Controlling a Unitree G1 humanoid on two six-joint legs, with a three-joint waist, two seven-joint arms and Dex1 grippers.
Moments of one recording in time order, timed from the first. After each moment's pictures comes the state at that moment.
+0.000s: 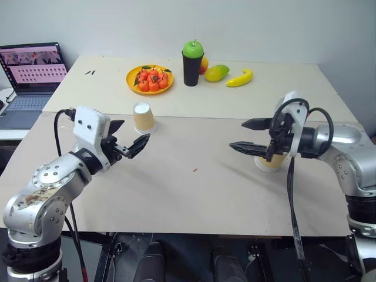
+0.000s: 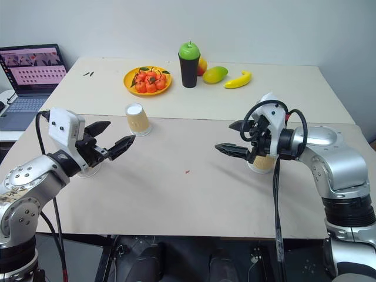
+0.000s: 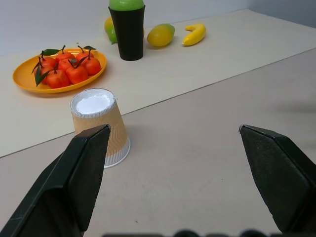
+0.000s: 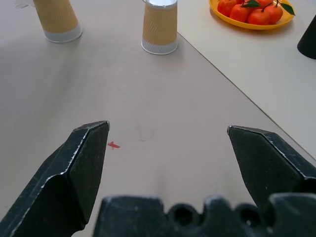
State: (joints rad) left arm -0.28 0.63 0.31 -0.62 -0.64 0.89 -0.36; right arm -0.60 -0.81 -0.03 -0.21 0.53 0.74 0.95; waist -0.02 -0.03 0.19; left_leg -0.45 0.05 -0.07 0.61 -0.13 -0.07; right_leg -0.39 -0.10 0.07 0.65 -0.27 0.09
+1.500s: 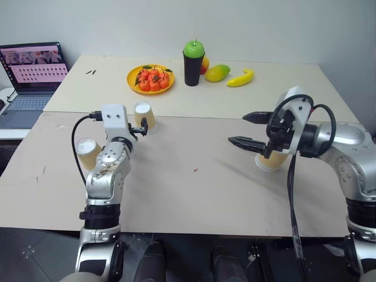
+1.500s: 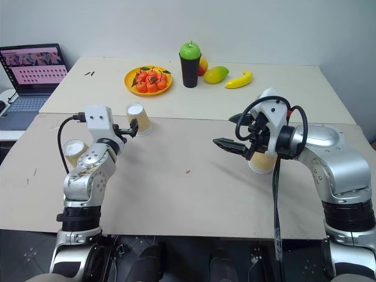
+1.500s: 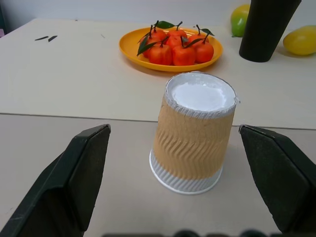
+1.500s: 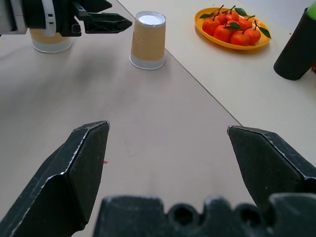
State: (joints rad) left arm -0.58 0.23 0.14 -0.03 -0.19 0.57 0.05; right arm -0.58 -0.80 -0.07 -0.32 0.53 0.77 0.84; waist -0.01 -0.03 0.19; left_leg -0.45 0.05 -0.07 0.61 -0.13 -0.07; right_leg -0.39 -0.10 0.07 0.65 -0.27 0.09
